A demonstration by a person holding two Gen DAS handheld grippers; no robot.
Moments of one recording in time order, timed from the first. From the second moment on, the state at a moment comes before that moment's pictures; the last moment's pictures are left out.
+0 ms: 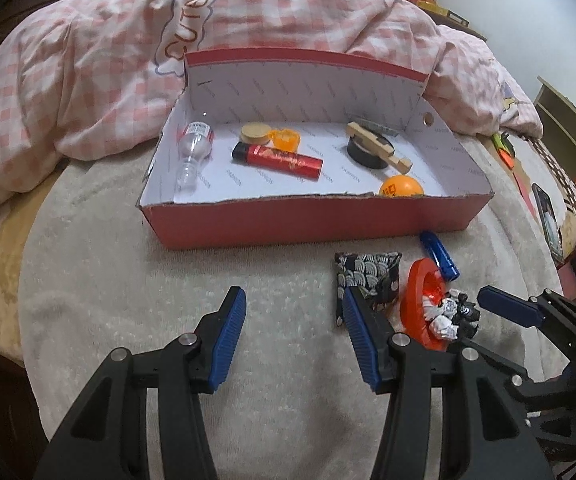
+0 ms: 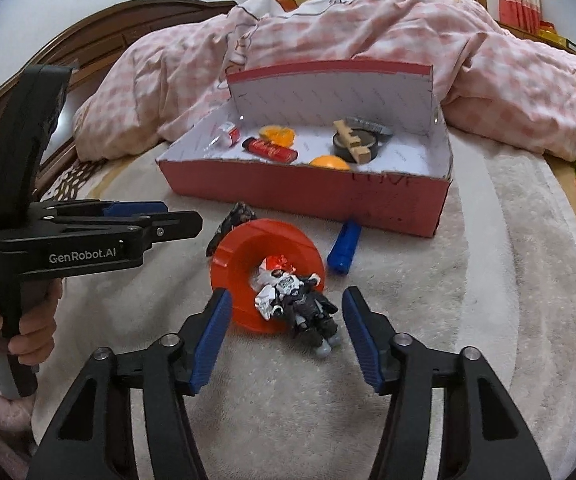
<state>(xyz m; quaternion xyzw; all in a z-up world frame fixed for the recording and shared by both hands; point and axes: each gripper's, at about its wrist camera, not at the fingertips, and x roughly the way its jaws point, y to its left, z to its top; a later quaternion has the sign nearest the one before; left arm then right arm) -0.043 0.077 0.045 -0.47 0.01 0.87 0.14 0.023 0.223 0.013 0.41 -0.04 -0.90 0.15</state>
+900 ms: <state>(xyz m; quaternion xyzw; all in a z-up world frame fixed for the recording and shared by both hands) -0.034 0.097 0.037 -0.47 0.04 0.86 0.18 0.039 0.256 0.028 0.39 -0.05 -0.92 0.09</state>
